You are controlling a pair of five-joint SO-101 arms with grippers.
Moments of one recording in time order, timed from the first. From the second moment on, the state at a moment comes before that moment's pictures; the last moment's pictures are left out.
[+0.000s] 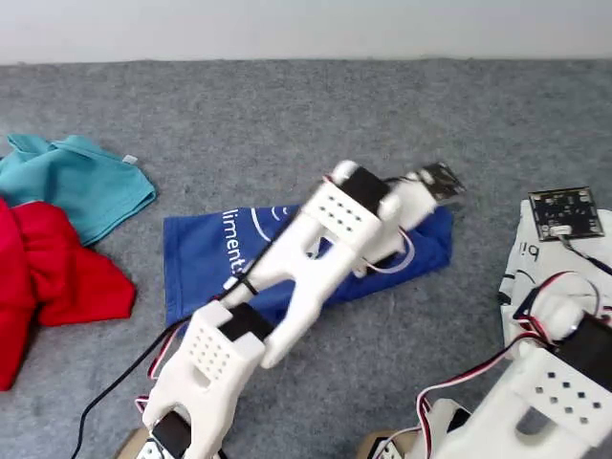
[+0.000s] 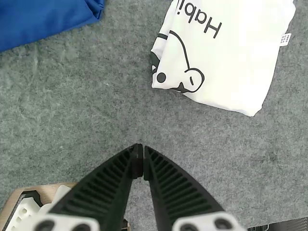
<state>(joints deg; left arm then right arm) 39.3 39.0 -39.0 98.9 -13.1 33.8 -50.5 23.7 100.5 37.0</state>
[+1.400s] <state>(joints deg) 18.3 23.4 -28.6 99.3 -1.1 33.8 -50.5 23.7 100.5 37.0</state>
